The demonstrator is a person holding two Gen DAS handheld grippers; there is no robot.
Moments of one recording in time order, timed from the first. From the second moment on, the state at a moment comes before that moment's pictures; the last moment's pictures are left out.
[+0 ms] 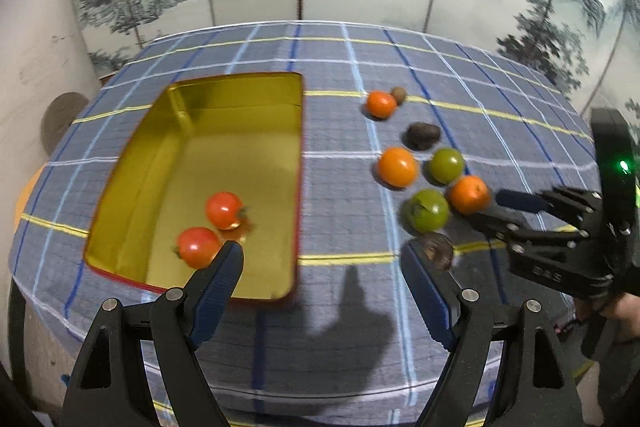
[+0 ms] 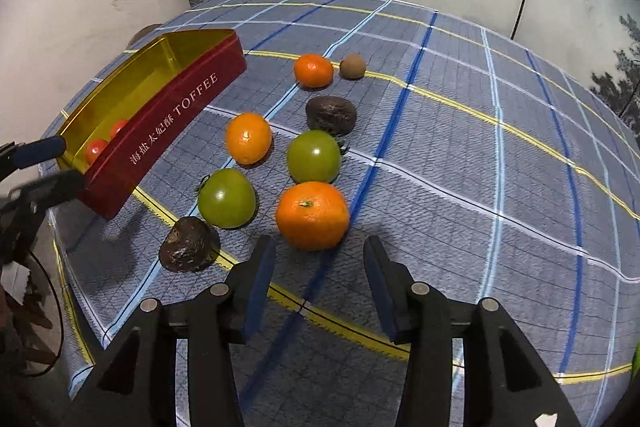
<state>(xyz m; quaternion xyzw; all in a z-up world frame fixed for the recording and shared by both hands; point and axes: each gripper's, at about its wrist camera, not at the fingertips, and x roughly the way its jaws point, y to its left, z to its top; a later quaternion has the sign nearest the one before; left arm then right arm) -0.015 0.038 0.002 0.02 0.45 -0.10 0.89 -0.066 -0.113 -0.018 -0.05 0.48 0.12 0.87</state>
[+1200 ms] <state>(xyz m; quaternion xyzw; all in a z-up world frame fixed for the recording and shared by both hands) -0.004 -0.025 -0.023 0.05 0.48 -0.17 0.86 -0.056 -0.173 -0.033 -0.01 0.48 0.05 0.88</state>
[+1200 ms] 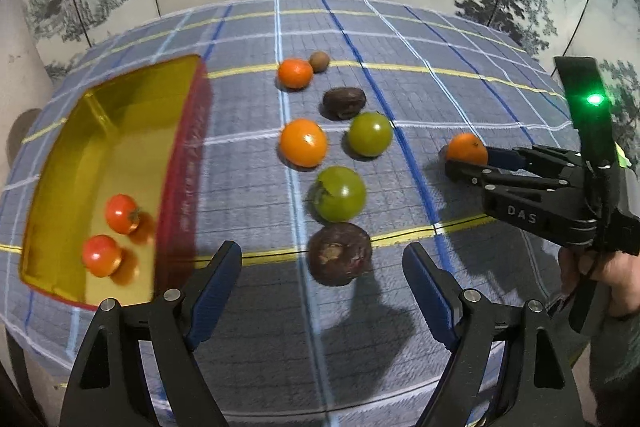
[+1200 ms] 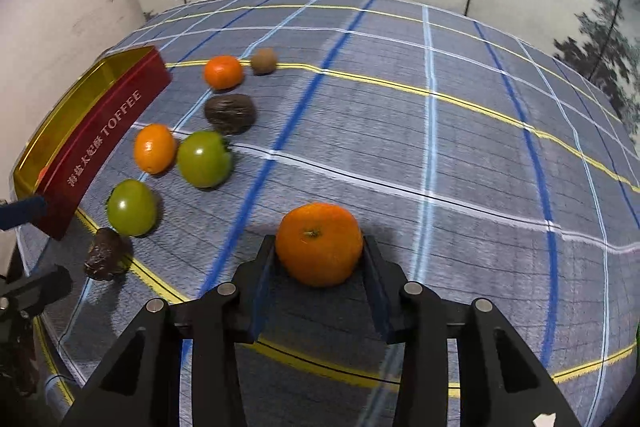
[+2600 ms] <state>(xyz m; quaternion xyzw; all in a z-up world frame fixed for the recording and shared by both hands) 0.003 -0.028 -0.025 0.06 0.48 -0.15 0.86 -0.060 -0.177 -0.033 0.00 0.48 0.04 0.88</state>
